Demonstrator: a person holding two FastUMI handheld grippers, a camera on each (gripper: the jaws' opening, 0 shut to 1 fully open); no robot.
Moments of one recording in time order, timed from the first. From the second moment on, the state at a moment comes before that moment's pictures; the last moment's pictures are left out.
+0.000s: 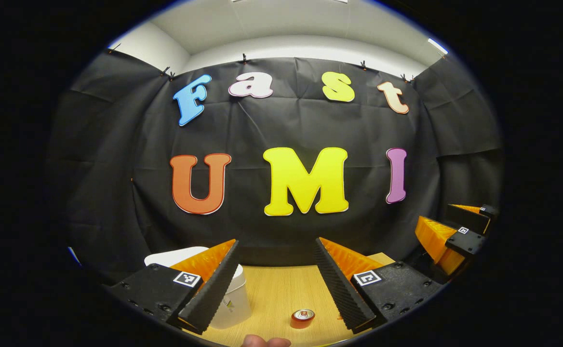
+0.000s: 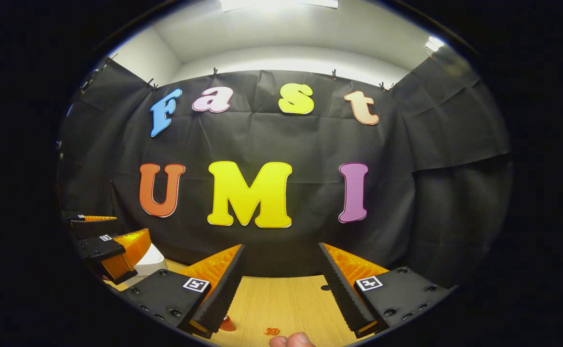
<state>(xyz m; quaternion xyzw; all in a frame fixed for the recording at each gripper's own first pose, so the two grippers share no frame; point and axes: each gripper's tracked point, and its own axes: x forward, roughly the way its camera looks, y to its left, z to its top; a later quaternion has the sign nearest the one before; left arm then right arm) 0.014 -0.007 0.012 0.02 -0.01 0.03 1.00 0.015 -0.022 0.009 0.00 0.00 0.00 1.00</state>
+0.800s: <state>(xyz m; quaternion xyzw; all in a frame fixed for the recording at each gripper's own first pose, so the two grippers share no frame) 0.018 -0.010 0.017 0.01 -0.01 0.03 1.00 0.019 -0.029 0.009 0.01 0.00 -0.01 1.00</state>
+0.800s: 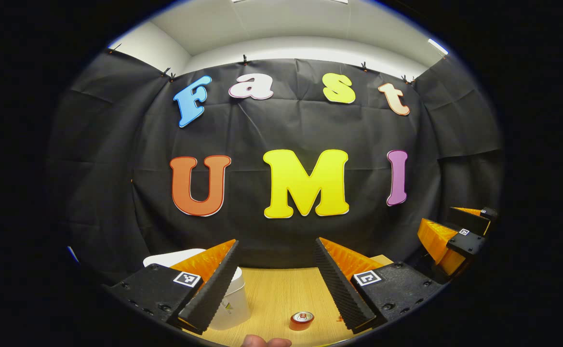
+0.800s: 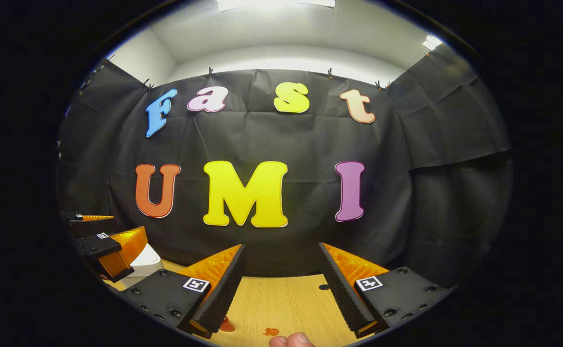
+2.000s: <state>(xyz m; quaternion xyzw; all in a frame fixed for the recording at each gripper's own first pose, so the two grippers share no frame) 0.022 -0.005 0.022 0.01 -0.02 0.05 1.00 0.030 -0.026 0.011 0.00 0.00 0.00 1.00</state>
